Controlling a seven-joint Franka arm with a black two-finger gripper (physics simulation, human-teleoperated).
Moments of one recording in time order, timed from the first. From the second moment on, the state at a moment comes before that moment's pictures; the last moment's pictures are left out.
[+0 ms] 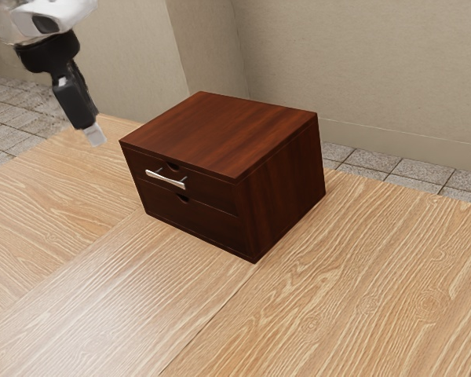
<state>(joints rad) 0.15 -0.06 0.01 -1.25 -0.03 1.33 0.74</state>
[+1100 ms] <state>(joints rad) 0.40 -0.17 -0.29 -1.85 -0.01 2.11 1.72</state>
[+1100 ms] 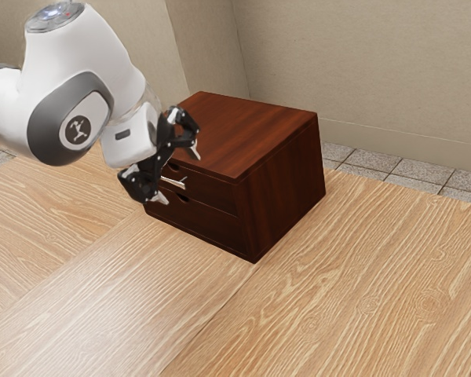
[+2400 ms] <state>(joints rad) 0.58 0.02 -0.23 -1.84 -0.40 2.36 2.52</state>
